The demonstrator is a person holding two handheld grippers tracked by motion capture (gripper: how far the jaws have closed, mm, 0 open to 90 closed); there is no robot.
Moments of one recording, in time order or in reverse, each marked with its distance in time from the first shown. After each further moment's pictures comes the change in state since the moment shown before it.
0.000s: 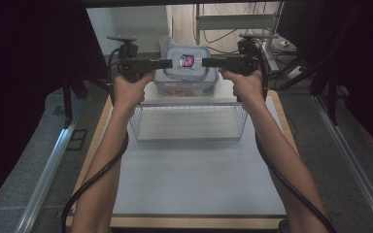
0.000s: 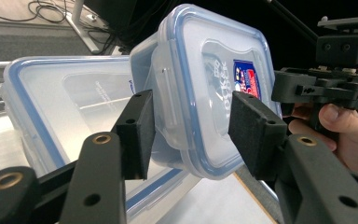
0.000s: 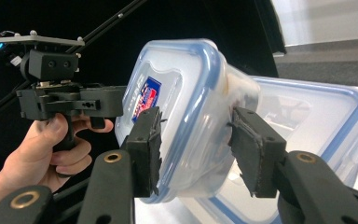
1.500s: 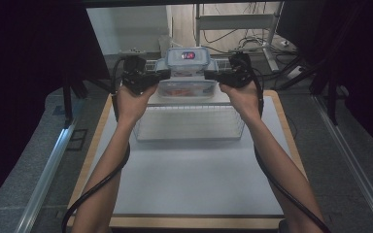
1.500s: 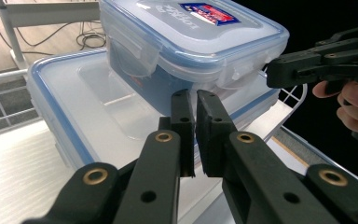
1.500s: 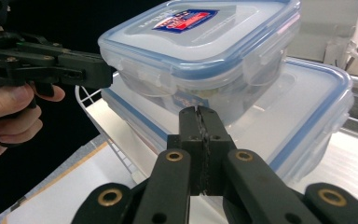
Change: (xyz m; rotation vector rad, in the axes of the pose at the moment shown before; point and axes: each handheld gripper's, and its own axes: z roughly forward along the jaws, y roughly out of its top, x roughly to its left) left arm -0.018 -0.031 0.004 0.016 0.176 0.274; right arm 0.011 -0.029 0.007 0.064 -0.161 -0.241
